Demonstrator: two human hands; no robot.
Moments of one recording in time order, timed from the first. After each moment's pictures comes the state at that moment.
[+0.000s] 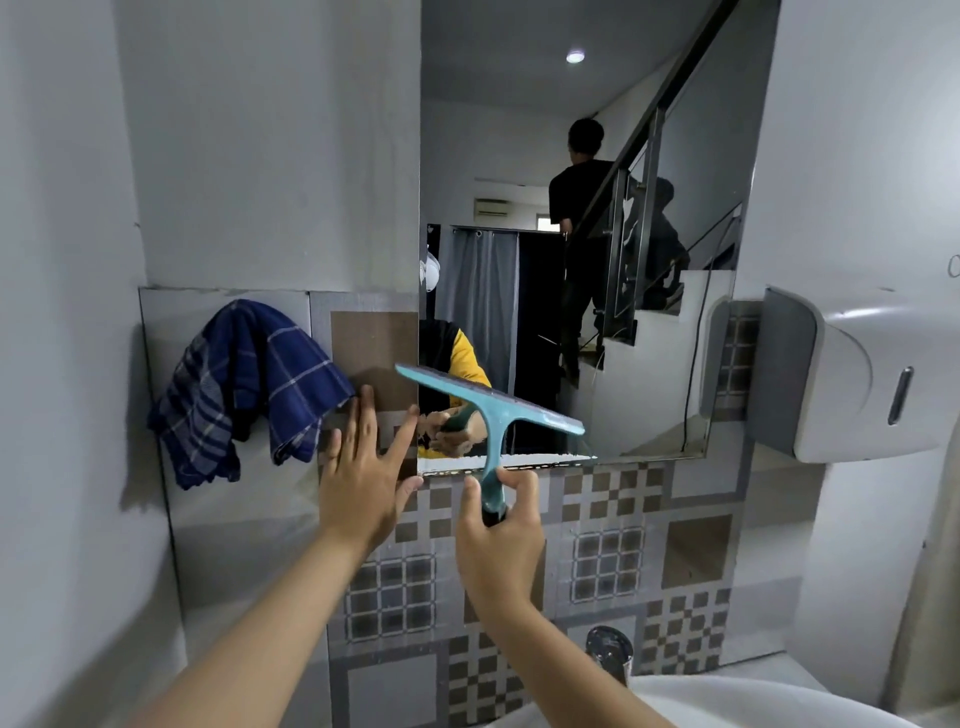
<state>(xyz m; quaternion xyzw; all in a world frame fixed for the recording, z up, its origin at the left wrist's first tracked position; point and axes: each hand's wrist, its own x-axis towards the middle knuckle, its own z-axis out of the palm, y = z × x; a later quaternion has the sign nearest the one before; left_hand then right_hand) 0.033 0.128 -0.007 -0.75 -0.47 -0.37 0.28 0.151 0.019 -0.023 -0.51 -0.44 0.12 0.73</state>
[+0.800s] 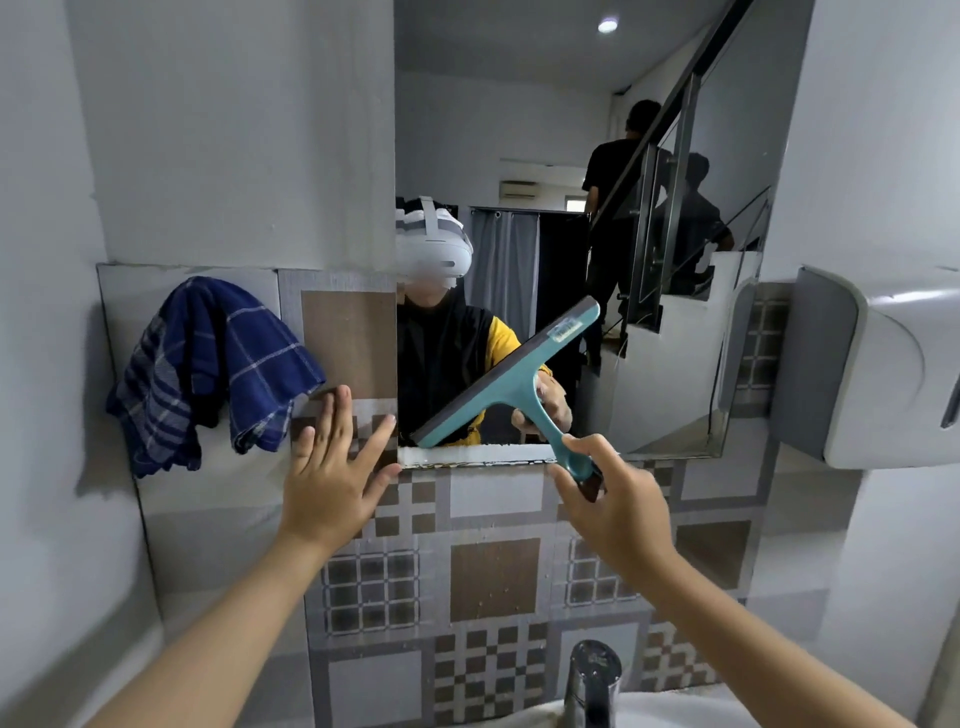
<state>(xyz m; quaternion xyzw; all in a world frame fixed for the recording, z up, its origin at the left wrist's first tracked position) 0.028 0.150 -0.027 -0.71 -0.45 -0.38 0.38 0.310 0.025 -0.010 -0.55 -0.65 -0.20 0.50</state>
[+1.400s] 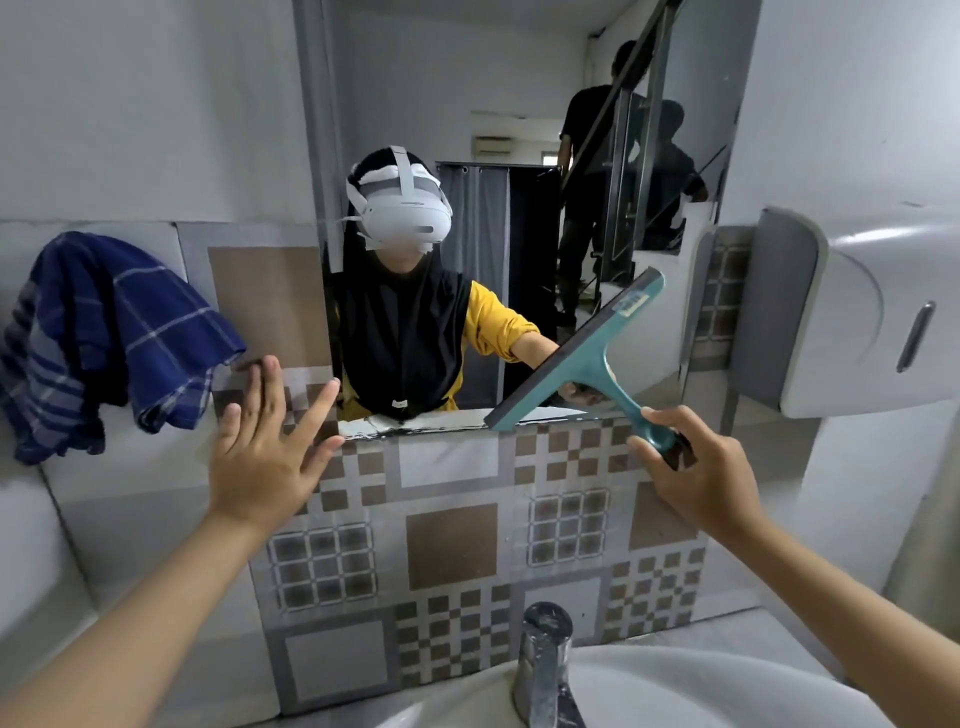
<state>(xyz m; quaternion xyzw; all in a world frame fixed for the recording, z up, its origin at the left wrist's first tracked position) 0.030 0.159 -0.034 -0.69 -0.43 -0.39 0.44 0.437 0.000 -0.027 -0.58 -0.62 -0.23 0.49</state>
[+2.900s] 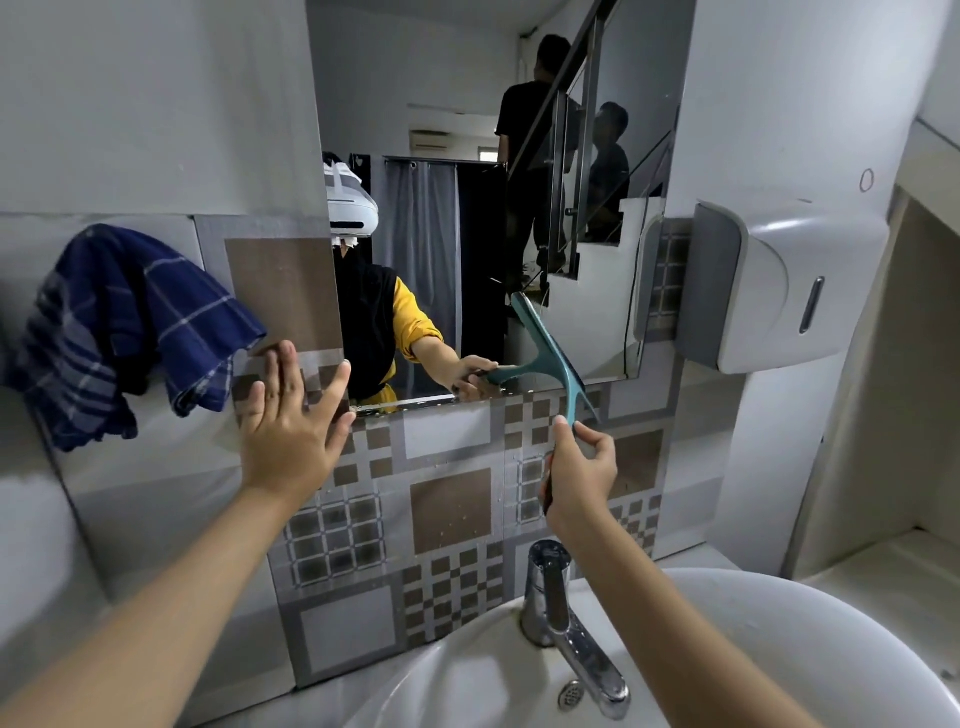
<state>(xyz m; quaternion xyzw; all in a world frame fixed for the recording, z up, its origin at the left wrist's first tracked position) 0.033 0.146 -0.027 -0.74 -0.42 -0.40 0.34 0.272 -0.006 -0.034 -0.48 -0.15 0.29 0.81</state>
